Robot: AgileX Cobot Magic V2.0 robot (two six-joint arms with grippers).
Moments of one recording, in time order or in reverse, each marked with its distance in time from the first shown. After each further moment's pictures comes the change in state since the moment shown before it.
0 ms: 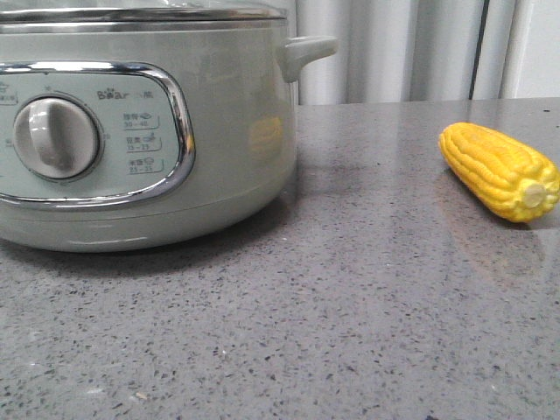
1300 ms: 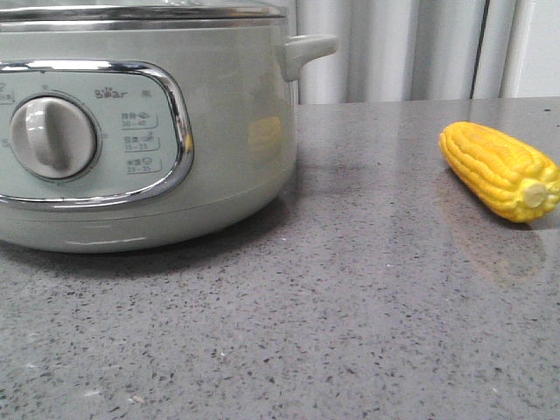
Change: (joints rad) left arm 0.000 0.000 -0.033 -0.923 -0.373 -0.002; right arm 0.000 0.073 -0.164 0.457 -0.239 0.000
